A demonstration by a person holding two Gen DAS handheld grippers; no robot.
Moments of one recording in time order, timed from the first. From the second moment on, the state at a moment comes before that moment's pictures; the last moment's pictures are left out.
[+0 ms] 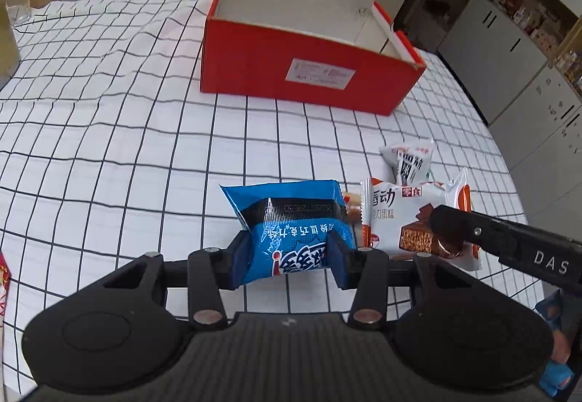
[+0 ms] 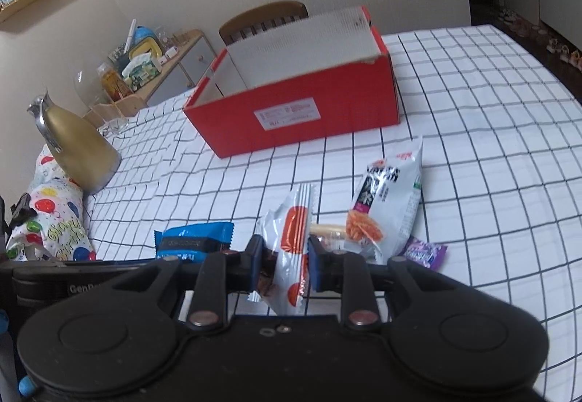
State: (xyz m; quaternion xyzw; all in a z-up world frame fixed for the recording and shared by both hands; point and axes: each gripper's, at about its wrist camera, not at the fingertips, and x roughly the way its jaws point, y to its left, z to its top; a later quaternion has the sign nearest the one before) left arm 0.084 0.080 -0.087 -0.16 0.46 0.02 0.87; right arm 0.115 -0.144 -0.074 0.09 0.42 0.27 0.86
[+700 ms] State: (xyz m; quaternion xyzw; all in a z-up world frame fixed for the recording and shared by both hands) left arm 0.118 0.071 -0.016 -0.14 0.38 0.02 0.91; right arm 0.121 -0.137 -0.011 0.02 0.28 0.25 0.93
